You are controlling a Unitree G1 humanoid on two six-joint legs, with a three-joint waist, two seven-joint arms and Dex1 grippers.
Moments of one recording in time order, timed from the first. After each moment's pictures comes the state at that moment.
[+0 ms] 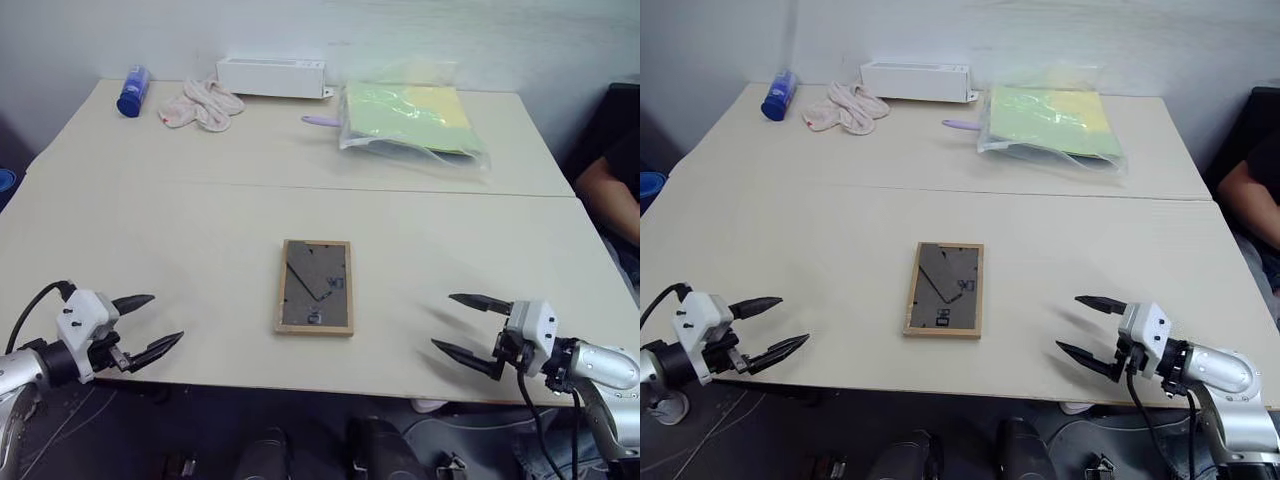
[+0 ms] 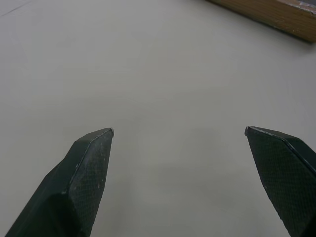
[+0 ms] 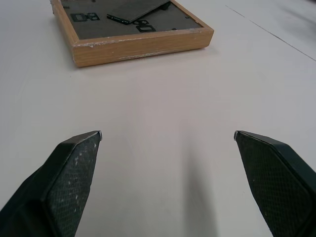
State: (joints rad) left arm 0.25 0.80 0.49 -0.15 -0.40 0.17 -0.93; right arm 0.09 -0.71 -0.20 -0.04 0.39 -0.18 1.12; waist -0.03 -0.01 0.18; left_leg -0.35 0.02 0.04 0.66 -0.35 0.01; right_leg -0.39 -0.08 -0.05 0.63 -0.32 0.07
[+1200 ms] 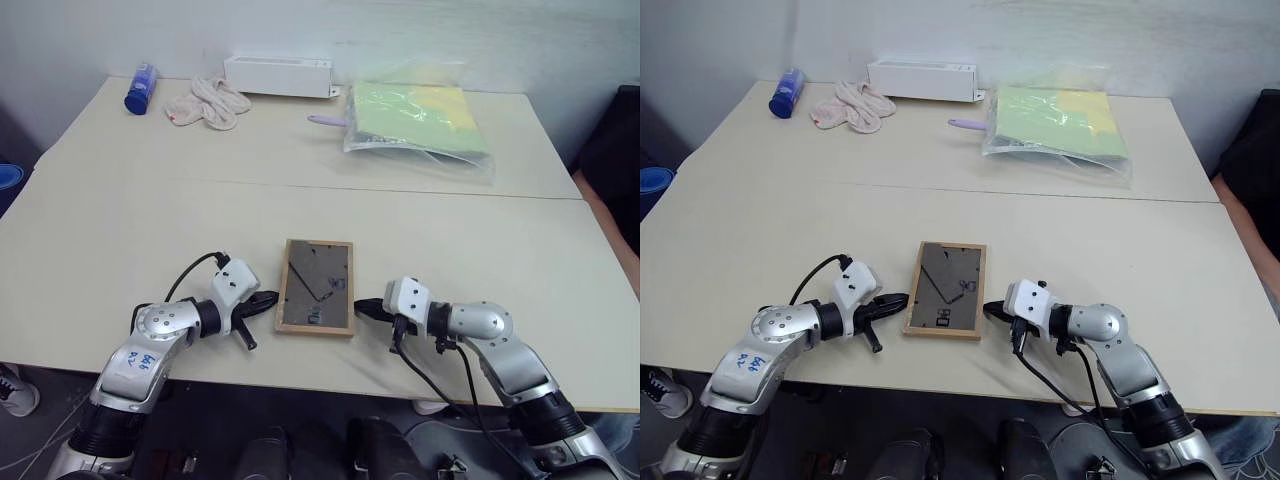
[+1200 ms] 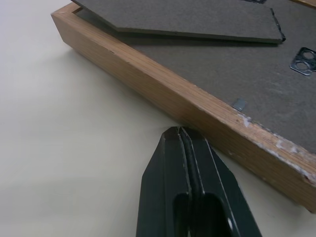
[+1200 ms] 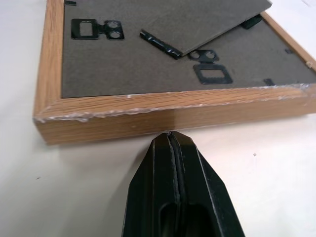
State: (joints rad) left arm -0.17 0.61 -0.05 -0.27 -0.25 0.56 -0.67; right arm -0.25 -0.54 0.23 -0.08 0.08 0.09 0.91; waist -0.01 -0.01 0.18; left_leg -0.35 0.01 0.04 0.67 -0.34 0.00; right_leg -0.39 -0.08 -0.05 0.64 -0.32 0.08
